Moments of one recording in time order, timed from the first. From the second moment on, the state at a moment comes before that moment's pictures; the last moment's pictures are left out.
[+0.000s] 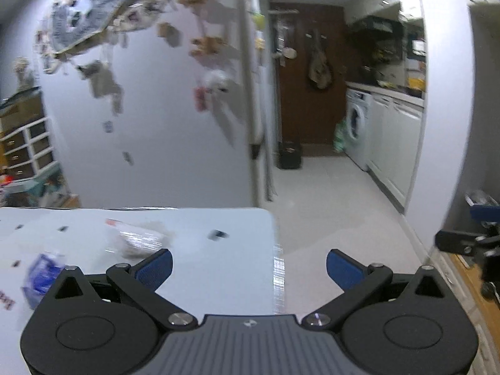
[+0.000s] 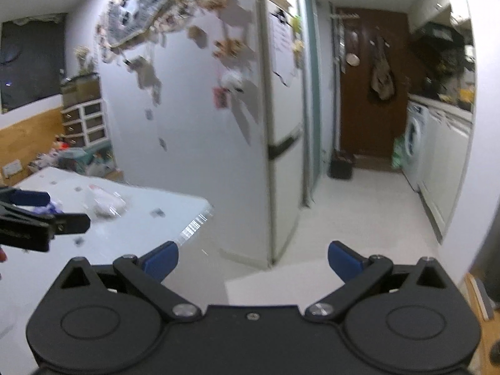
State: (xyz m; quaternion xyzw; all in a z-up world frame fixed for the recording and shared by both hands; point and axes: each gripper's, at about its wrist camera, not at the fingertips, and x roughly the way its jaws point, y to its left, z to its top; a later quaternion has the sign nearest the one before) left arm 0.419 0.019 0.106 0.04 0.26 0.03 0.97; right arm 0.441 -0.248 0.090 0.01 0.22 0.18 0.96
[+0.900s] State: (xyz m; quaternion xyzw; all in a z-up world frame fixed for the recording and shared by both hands) left arm 0.440 0.301 0.051 -0.07 0.26 0.22 0.94; right arm 0.470 -0.001 0.099 -0.06 0.20 0.27 0.94
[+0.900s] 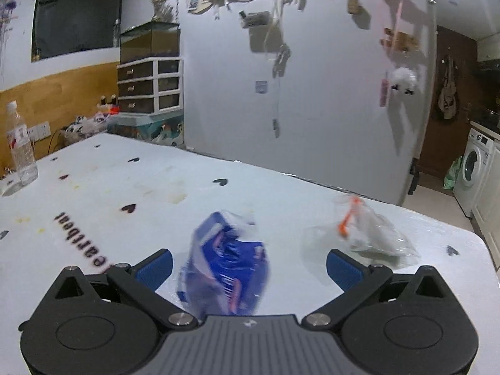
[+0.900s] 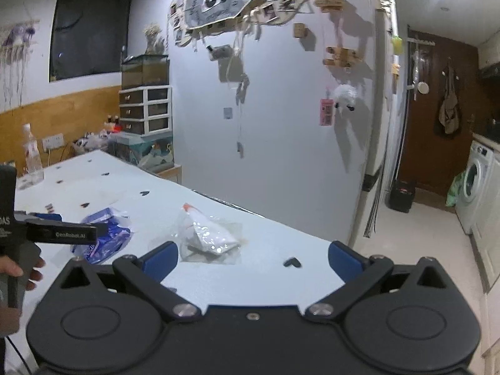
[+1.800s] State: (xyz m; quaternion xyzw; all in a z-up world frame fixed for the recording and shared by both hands) left arm 0.461 0.347 0.012 -0.11 0.28 0.18 0.94; right arm 0.578 0.184 0.020 -0.02 0.28 0.24 0.93
